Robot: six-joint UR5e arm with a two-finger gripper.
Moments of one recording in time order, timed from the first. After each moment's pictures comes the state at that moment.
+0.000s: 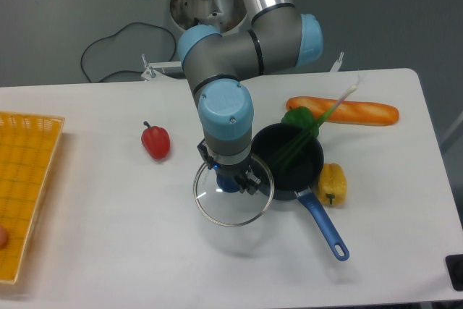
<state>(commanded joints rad) 2.37 -1.97 -1.48 -1.30 1.59 0.98</state>
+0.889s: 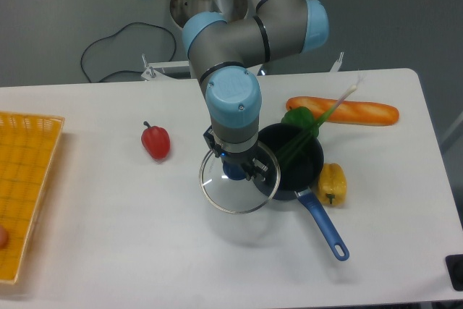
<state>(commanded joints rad) 2.39 -1.93 -1.50 -1.37 1.66 0.99</state>
